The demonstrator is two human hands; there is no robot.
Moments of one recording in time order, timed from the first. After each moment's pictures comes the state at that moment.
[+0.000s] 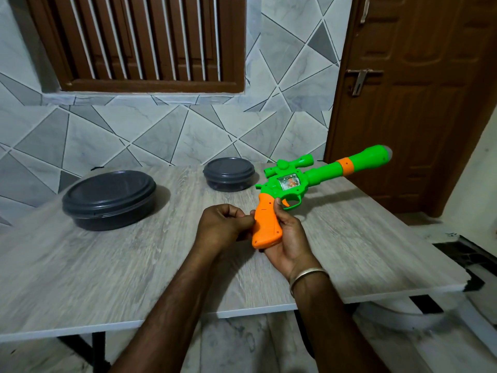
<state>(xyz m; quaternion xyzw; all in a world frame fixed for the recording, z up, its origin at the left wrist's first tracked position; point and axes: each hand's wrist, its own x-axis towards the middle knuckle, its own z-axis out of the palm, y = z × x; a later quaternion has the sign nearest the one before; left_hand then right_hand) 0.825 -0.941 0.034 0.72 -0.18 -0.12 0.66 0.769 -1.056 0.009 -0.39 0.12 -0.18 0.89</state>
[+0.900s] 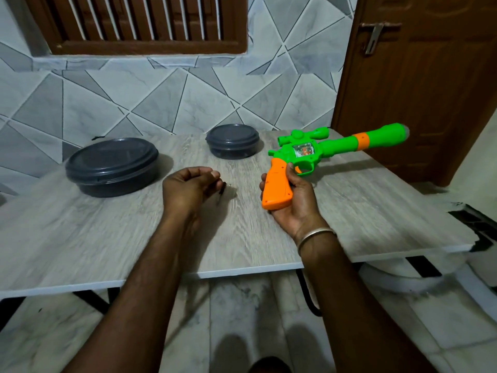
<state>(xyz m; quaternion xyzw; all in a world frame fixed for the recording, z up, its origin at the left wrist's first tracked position) 0.849 -0.902 0.032 0.59 -0.05 -0.10 0.80 0.765 -1.062 0.009 -0.35 0.14 -0.22 0.90</state>
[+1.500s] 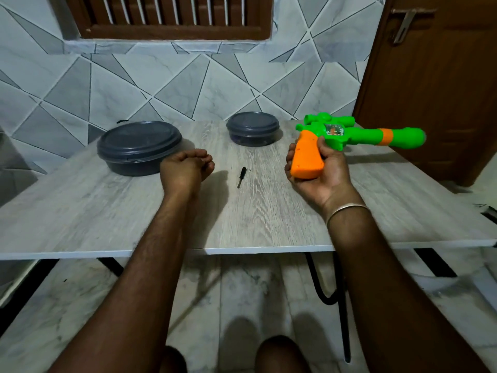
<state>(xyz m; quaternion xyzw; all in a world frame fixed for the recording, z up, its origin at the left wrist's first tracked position) 0.868 -0.866 0.032 0.59 -0.01 -0.03 0.80 0.768 -1.071 0.035 -0.32 0.12 -0.20 0.92</state>
